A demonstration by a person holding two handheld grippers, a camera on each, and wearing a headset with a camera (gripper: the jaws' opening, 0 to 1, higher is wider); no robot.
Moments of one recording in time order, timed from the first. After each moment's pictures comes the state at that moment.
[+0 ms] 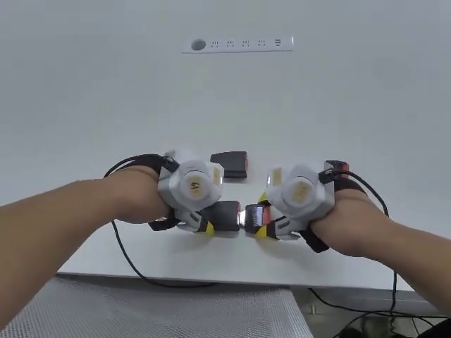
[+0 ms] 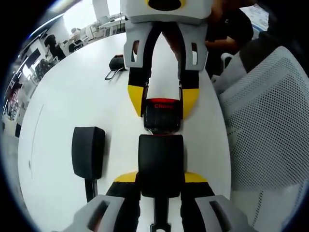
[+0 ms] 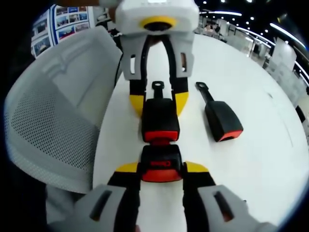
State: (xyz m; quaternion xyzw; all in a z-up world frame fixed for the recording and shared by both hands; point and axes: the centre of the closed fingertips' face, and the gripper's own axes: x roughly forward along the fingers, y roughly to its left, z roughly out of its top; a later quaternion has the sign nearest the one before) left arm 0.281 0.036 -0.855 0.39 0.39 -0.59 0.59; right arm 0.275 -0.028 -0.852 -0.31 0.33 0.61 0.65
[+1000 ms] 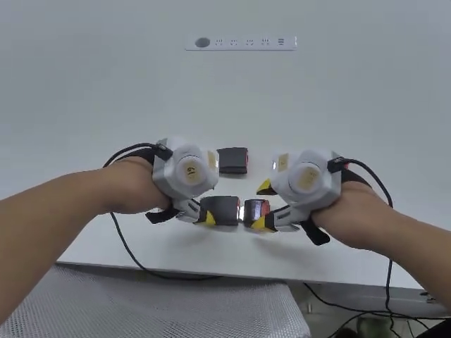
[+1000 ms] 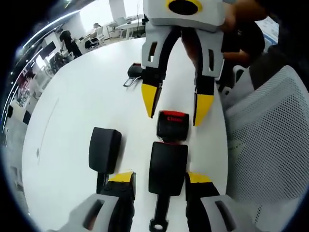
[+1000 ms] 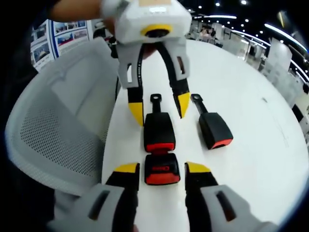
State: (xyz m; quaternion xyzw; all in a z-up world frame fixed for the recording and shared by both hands) left arm 0.292 0.034 -0.818 0.36 0.39 -0.55 0.65; right arm 0.276 -0.025 -0.816 -0.29 0.31 0.61 0.67
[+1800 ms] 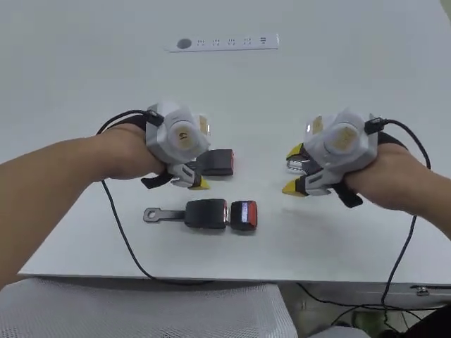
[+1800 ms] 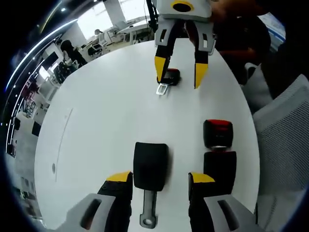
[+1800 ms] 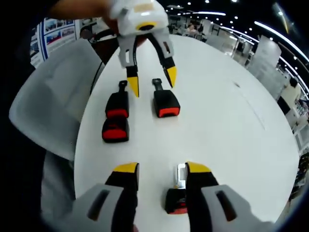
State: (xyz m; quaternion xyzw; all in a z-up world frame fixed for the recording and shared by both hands) left arm 0.374 0.024 -0.820 0.41 0.35 -0.53 0.65; right arm 0.354 -0.122 -0.816 -0.31 0.33 0.54 0.71
